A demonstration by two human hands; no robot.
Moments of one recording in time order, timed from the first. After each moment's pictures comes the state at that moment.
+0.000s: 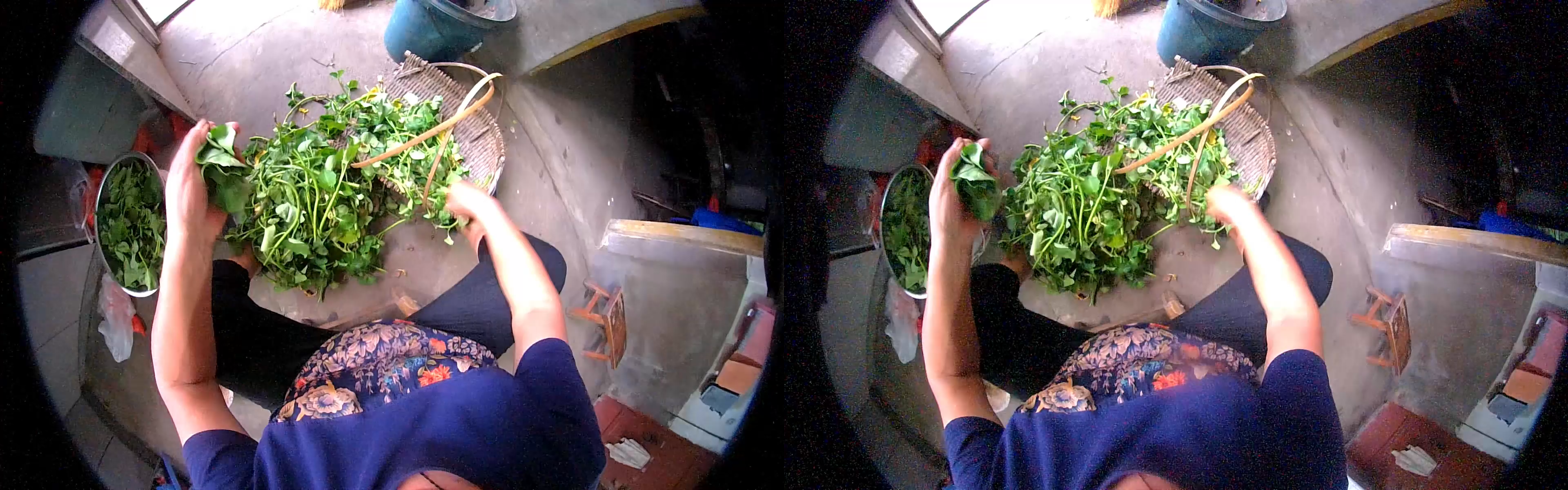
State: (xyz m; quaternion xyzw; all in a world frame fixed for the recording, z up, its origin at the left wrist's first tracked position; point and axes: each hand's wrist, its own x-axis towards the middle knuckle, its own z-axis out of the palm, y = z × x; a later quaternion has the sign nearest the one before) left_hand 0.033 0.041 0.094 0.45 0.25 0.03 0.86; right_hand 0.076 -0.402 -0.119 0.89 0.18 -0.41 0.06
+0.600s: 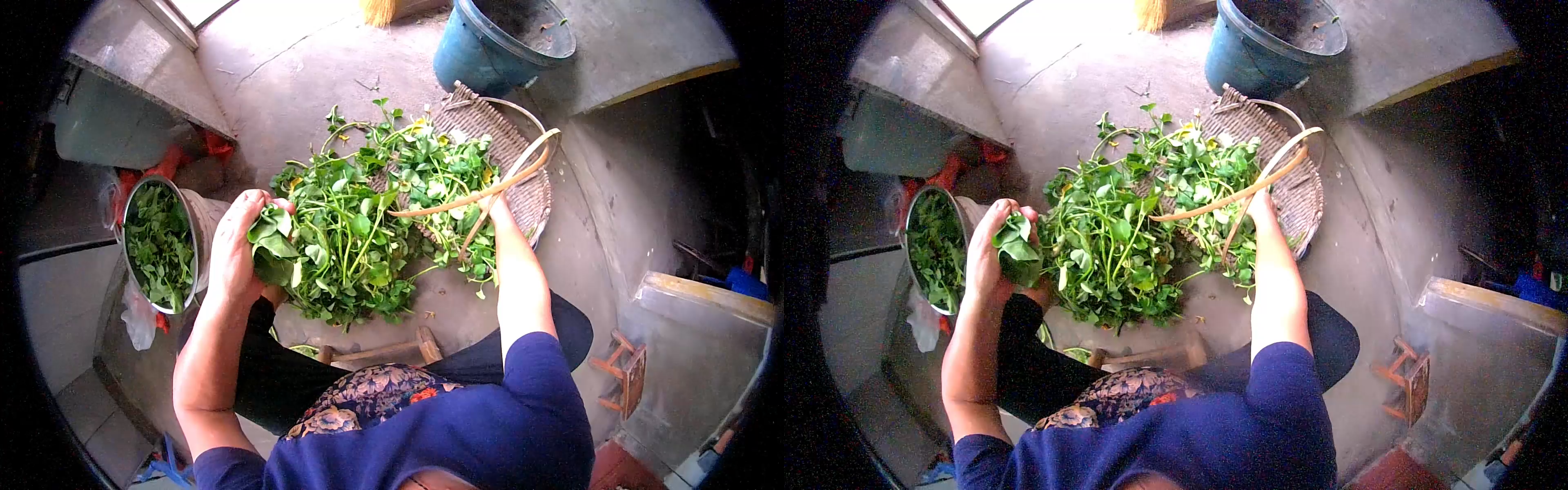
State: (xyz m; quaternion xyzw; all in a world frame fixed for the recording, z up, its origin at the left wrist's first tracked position) left_hand 0.048 0.025 0.071 0.52 0.25 -0.04 0.82; right_hand 0.191 -0.412 -0.260 0.97 -0.09 -0.17 -0.14
